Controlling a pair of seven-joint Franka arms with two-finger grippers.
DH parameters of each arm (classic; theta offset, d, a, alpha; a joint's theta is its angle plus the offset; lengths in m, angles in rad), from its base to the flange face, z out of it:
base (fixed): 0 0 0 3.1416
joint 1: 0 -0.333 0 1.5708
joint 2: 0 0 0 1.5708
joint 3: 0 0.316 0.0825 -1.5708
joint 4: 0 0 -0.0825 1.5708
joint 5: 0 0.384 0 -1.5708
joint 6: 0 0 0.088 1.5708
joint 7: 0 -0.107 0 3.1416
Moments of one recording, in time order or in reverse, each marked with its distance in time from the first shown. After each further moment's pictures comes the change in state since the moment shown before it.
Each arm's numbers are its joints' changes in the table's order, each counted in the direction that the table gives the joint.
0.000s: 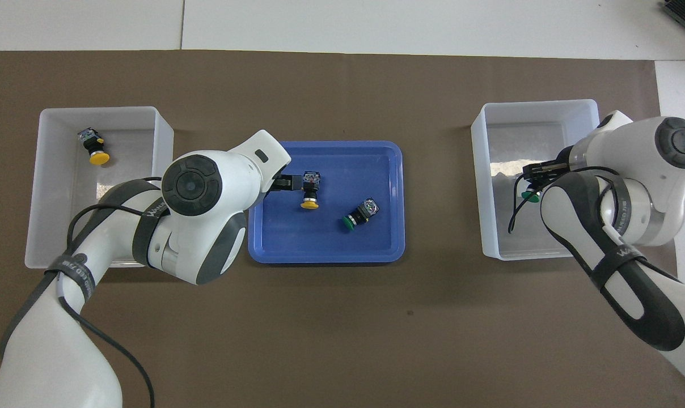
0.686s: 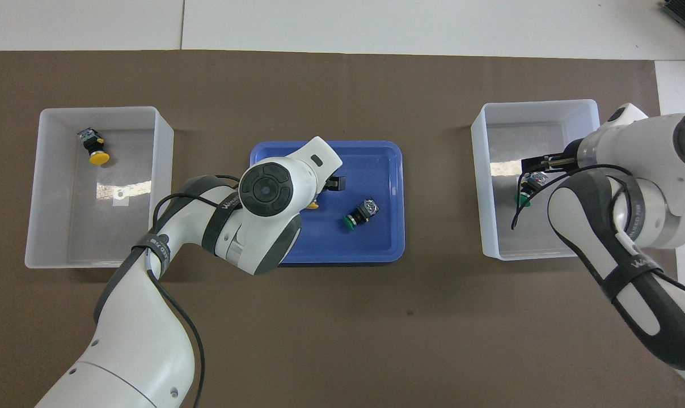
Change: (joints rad) left arm 0.079 0.156 0.003 -0.106 0.000 -0.078 0.070; right arm -0.006 -0.075 0.012 -0.027 0.001 0.033 -0.049
